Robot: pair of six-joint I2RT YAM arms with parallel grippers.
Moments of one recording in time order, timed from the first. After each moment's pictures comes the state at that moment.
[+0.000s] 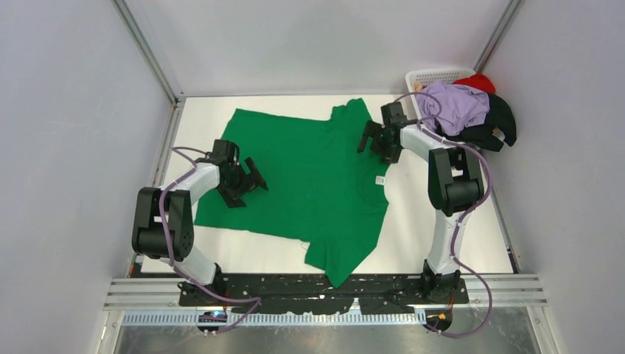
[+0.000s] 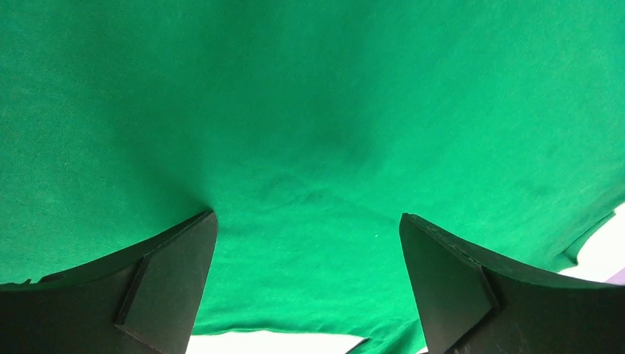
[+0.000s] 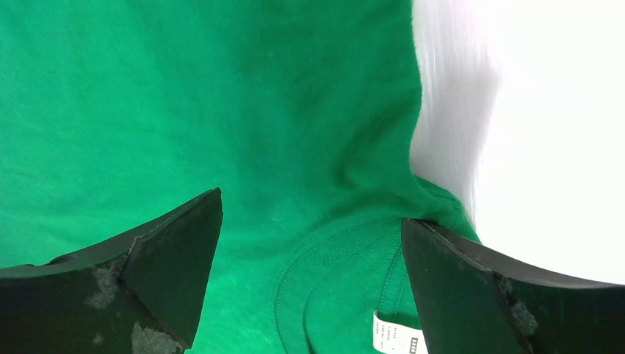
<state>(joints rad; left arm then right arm) -0.10 1.60 0.93 -0.51 0.20 -0.67 0.21 2.01 1.41 -0.44 -0.06 0.53</state>
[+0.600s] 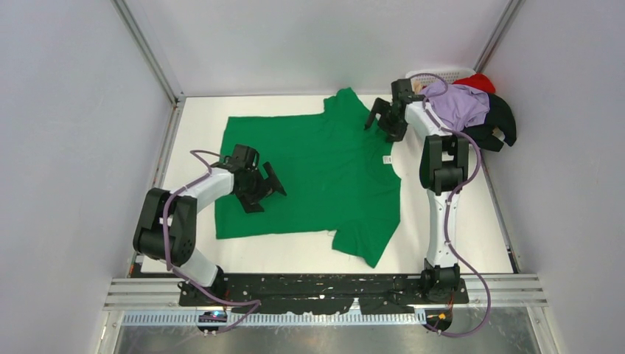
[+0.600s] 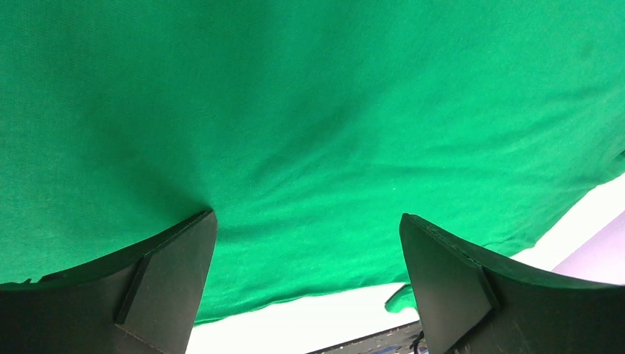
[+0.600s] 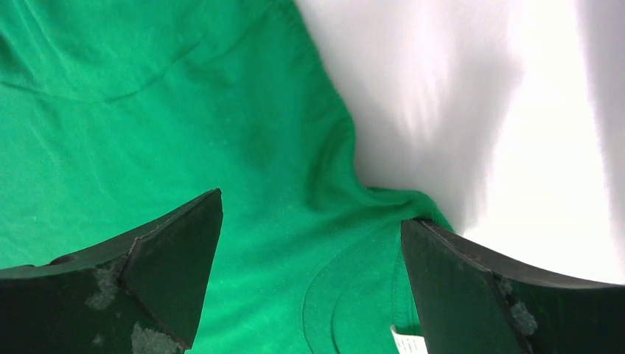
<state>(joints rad) -0.28 1.58 0.88 -0.46 0.23 -0.82 0.10 2.35 1.99 -0.68 -0.14 0.52</state>
